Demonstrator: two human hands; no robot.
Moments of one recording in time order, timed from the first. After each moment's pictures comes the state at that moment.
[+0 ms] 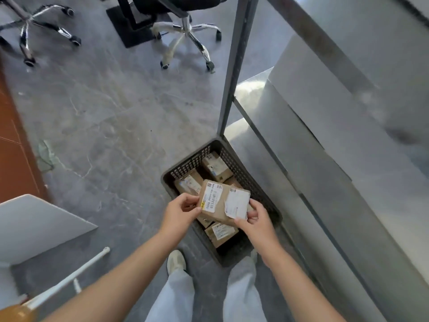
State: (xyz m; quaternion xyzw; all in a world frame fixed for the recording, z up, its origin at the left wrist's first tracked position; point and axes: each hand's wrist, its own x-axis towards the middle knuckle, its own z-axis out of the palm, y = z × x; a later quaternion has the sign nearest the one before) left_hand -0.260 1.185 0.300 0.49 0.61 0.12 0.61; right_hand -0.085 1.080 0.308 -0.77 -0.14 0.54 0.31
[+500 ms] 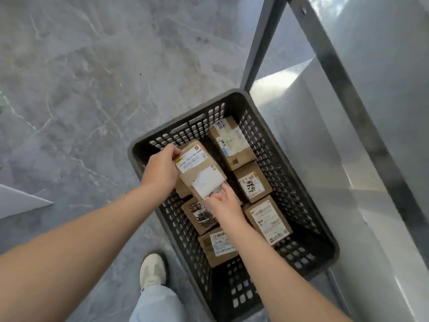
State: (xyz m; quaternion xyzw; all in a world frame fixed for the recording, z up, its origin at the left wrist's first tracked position) left_hand -0.235 1.286 -0.012 0.63 0.70 0.02 0.35; right_hand -0.104 1.176 -0.014 -0.70 -0.09 0.67 0.22
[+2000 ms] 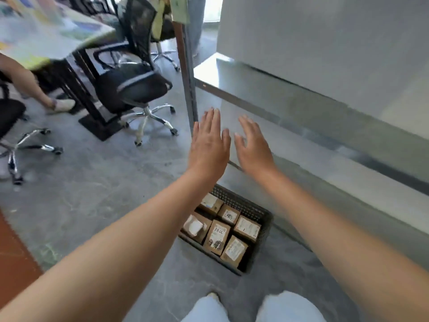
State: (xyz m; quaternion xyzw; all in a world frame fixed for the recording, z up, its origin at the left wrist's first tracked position) left_hand -0.193 1.211 0.572 0.91 0.30 0.20 0.19; right_hand -0.109 1.127 0.569 -0.85 -0.37 0.08 0.38
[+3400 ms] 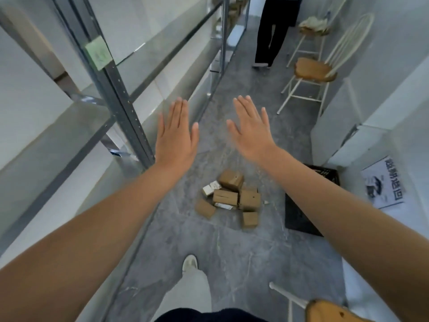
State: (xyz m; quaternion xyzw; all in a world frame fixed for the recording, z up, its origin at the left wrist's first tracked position) left_hand -0.086 0.079 0.650 0.78 -0.58 0.07 0.23; right_hand -0.254 -0.008 0.675 -0.87 0.45 -0.16 0.09
